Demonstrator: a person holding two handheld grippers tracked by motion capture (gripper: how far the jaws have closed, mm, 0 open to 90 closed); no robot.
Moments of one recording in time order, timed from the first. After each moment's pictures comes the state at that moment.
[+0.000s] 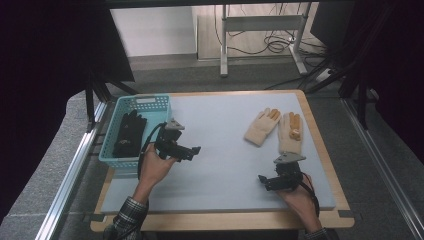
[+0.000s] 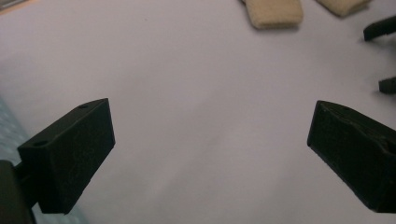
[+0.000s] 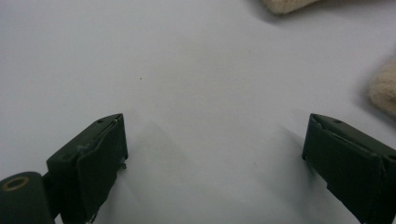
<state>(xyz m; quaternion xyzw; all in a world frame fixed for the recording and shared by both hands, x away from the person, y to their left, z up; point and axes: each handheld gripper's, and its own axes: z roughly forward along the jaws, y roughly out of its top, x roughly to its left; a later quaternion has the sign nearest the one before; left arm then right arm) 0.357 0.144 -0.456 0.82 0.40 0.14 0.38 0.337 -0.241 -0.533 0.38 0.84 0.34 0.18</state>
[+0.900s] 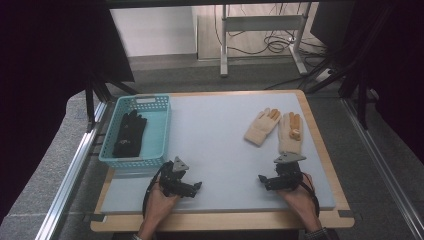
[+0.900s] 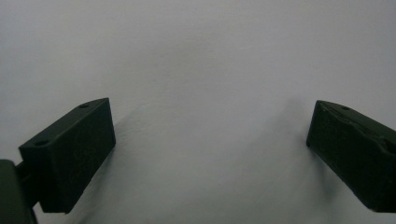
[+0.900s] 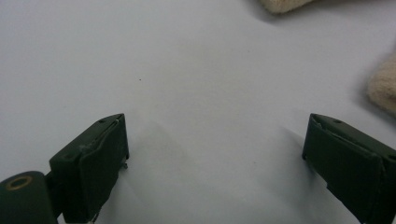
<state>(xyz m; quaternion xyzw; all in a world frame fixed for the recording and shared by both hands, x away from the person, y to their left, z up) 0.298 0.136 -0.549 0.83 0.41 0.15 0.34 0.336 -0.241 -0.533 0.38 0.84 0.34 0.18</state>
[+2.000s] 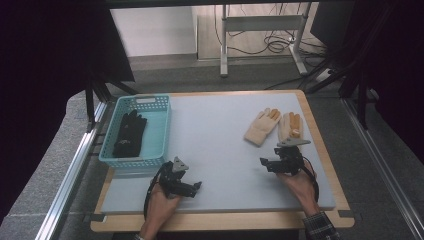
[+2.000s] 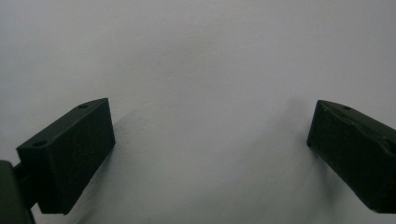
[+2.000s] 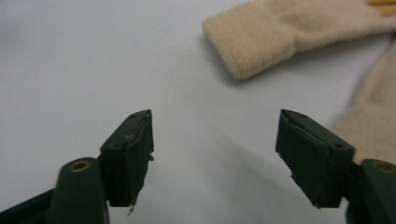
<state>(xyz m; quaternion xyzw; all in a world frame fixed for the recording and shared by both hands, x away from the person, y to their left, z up) 0.298 0.136 -0.550 0.83 0.42 0.15 0.35 0.371 -0.242 -0.505 0.41 0.82 0.37 0.17</state>
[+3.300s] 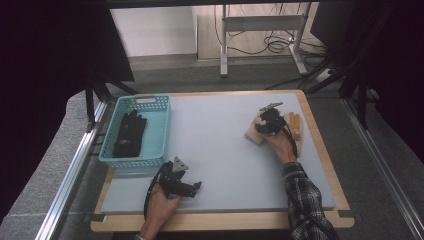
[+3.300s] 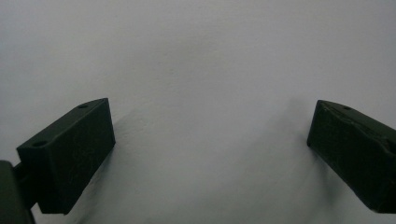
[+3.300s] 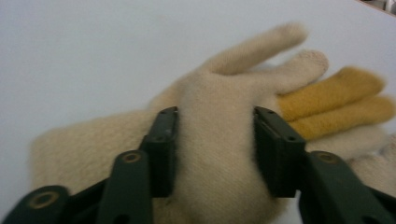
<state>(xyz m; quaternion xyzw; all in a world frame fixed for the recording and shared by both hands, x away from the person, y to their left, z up) 0.298 0.136 -0.550 0.83 0.42 0.15 0.35 0.515 -0.203 -0.511 0.43 0.83 0.26 0.24</state>
